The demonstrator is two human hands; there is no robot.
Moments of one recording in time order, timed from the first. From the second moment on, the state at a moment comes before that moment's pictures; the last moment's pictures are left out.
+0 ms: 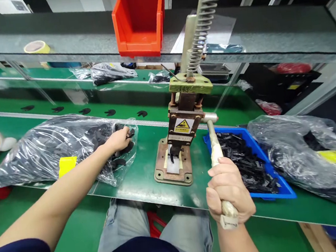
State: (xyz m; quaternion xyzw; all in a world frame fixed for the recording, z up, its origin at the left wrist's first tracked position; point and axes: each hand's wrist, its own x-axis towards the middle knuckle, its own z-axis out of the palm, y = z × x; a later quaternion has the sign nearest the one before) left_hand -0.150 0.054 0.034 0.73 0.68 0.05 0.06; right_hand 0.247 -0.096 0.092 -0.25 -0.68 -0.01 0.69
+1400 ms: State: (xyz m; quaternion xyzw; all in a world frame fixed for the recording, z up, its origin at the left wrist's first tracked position) left_hand -0.007 0.020 0.023 0.52 0.55 0.21 0.61; right_hand 0.240 -0.099 0.090 -0.26 -0.66 -0.01 0.70
